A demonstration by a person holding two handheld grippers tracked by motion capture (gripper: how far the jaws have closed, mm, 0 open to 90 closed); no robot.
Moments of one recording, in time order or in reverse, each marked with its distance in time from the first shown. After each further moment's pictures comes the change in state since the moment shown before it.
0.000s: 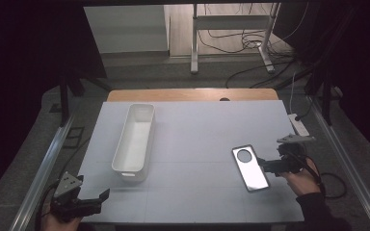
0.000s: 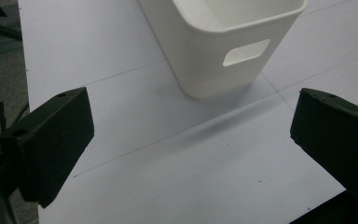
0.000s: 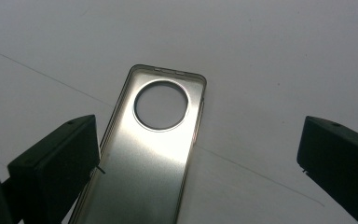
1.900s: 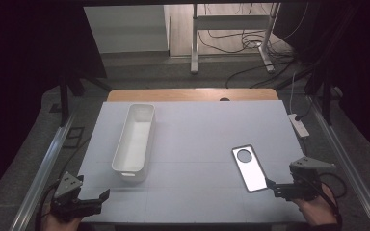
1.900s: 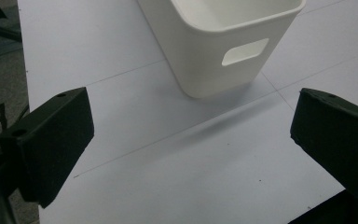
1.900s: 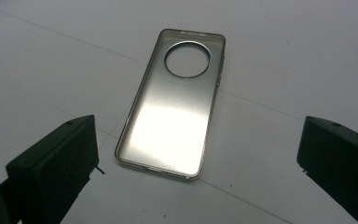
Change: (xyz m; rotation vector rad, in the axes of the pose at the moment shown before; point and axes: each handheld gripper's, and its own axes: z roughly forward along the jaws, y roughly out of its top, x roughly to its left) left arm -0.001 0.000 0.000 0.000 0.001 0.008; right arm 0.019 -0.049 -0.050 -0.037 0.023 0.022
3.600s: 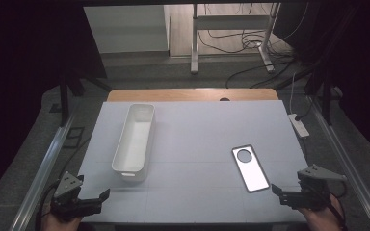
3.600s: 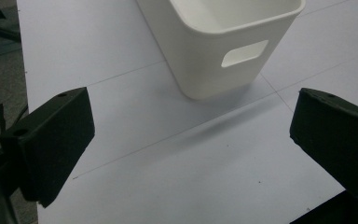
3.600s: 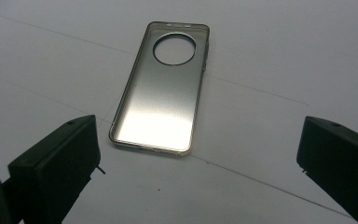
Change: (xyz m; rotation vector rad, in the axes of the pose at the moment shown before) left arm 0.000 0.000 0.000 -0.004 -0.005 -0.001; right arm 0.002 -0.020 -0.018 -0.026 -0.049 0.033
